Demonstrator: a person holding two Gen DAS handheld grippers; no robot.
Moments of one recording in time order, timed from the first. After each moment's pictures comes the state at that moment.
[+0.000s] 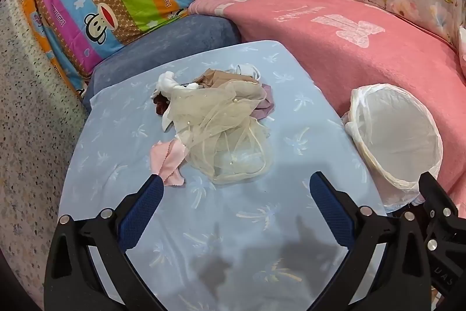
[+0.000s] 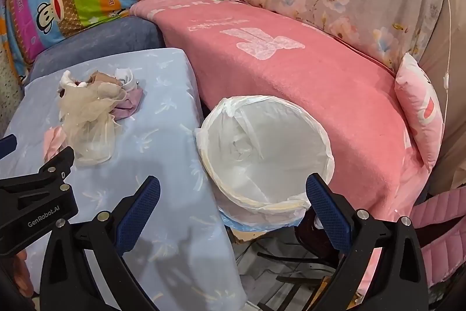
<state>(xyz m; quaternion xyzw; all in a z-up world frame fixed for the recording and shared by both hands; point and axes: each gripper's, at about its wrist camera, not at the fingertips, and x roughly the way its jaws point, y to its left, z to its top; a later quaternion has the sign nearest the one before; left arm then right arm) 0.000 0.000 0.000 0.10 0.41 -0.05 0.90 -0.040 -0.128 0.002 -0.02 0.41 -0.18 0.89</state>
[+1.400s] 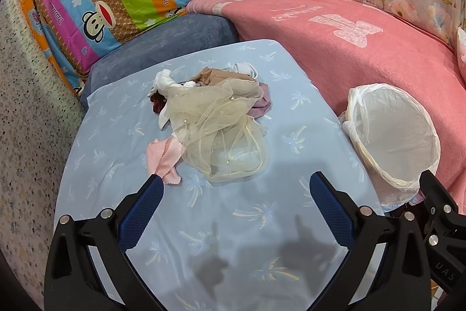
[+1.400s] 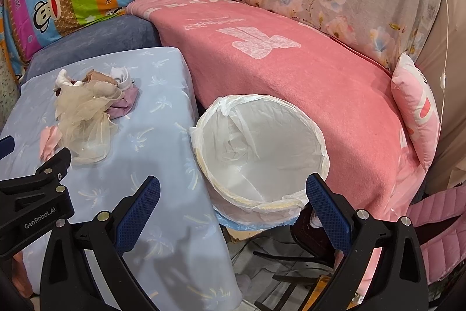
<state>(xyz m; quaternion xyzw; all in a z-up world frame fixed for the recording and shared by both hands) 0.001 -0.002 -0.003 0.10 0.42 -0.05 0.90 -0.042 -0.132 0.002 -0.02 0.41 -0.19 0.89</state>
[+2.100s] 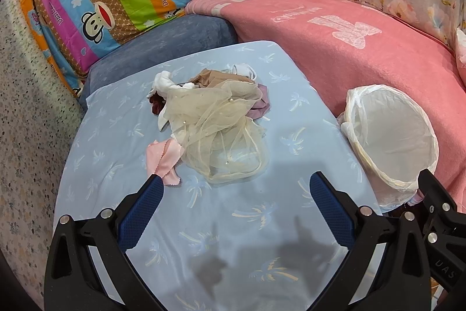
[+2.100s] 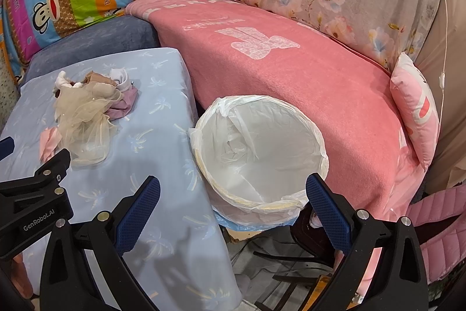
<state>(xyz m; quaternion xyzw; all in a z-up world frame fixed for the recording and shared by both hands) 0.002 -0.003 -0.001 0.10 0.42 -0.05 0.90 -0.043 -0.133 0.003 -0.02 0.41 -0.18 0.89</state>
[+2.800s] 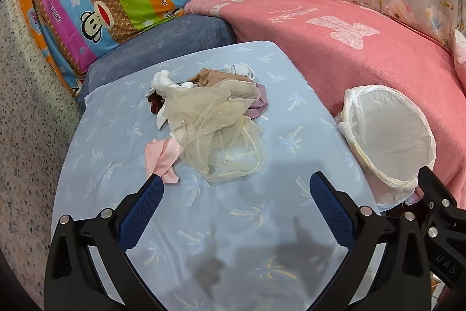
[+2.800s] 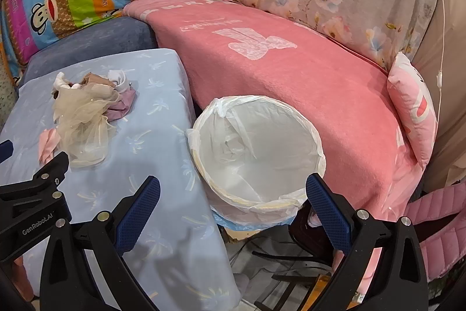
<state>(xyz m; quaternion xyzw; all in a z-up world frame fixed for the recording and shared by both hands) 0.003 -0.007 0.001 0.09 0.42 -0.05 0.90 -0.044 -0.134 0.008 -0.02 0.41 -0.19 0.89</state>
